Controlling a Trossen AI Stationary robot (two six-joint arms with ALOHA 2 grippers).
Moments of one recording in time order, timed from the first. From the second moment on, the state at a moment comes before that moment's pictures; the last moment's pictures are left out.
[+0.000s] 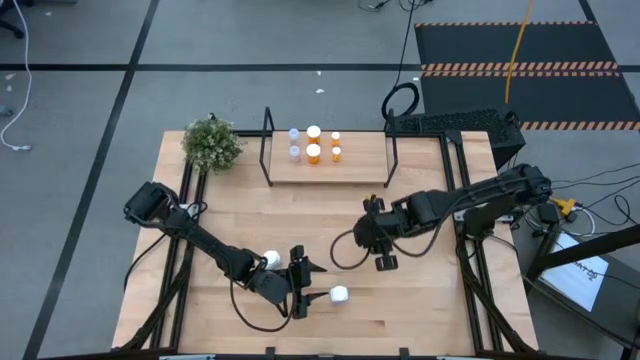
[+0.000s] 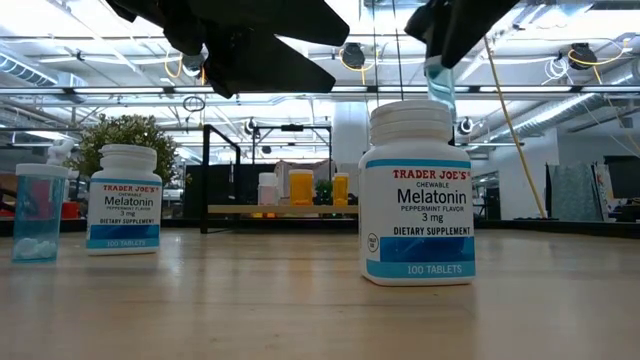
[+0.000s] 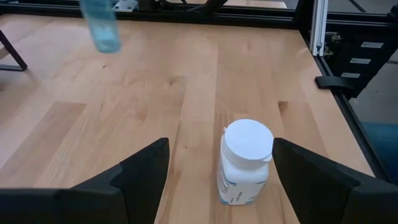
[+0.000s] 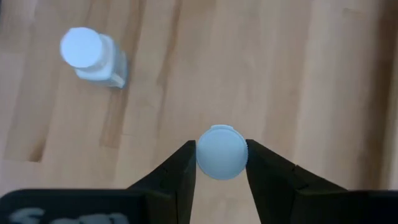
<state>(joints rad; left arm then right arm) -0.54 1.79 0.99 0.31 -0.50 -0.32 0.25 1.53 1.34 -0.95 0.08 0.07</state>
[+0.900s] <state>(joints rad) -0.52 1.79 0.99 0.31 -0.50 -0.32 -0.28 1.44 1.47 -1.02 0.08 -0.35</state>
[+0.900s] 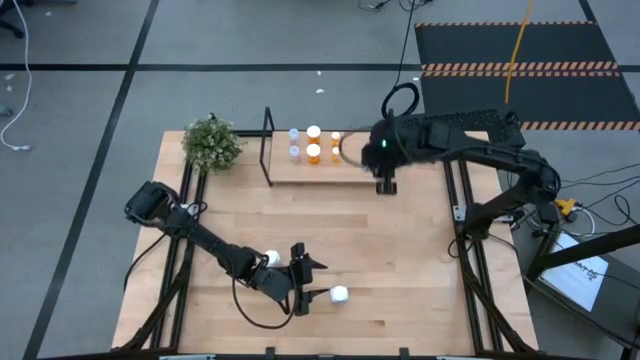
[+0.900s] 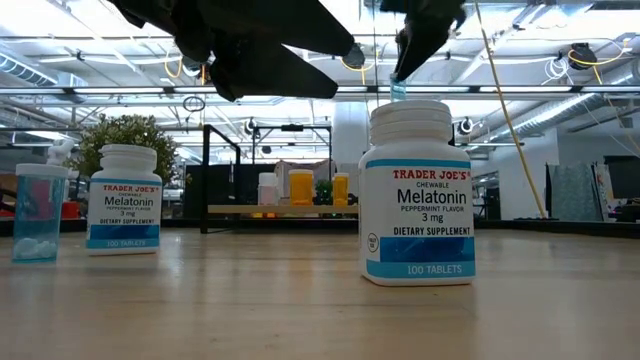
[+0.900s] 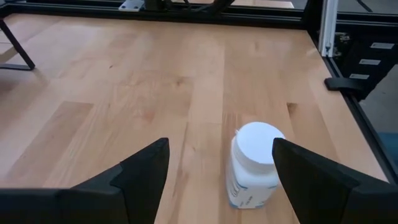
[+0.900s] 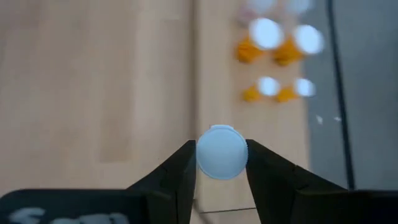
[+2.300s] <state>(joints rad) -0.48 1.79 0.99 0.29 -0.50 -0.32 -0.90 1.75 1.47 -0.77 -0.27 -0.62</state>
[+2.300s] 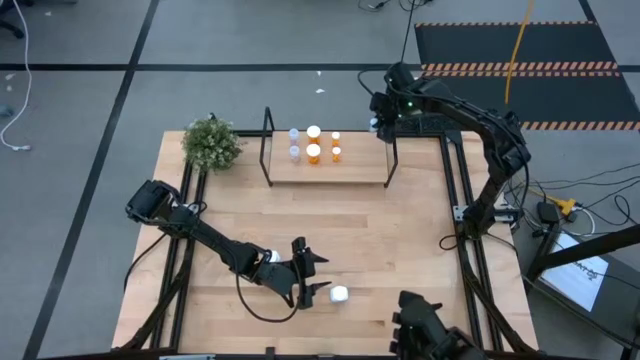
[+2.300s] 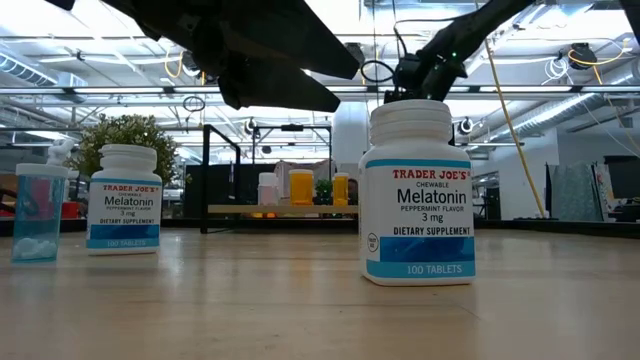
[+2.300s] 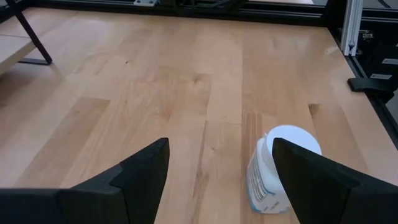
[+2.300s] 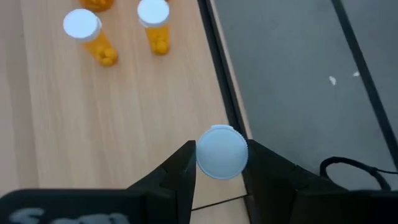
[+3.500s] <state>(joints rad) -0.49 1.79 0.99 0.28 -0.49 -0.33 -0.84 1.83 1.47 -0.79 -0.26 -0.67</state>
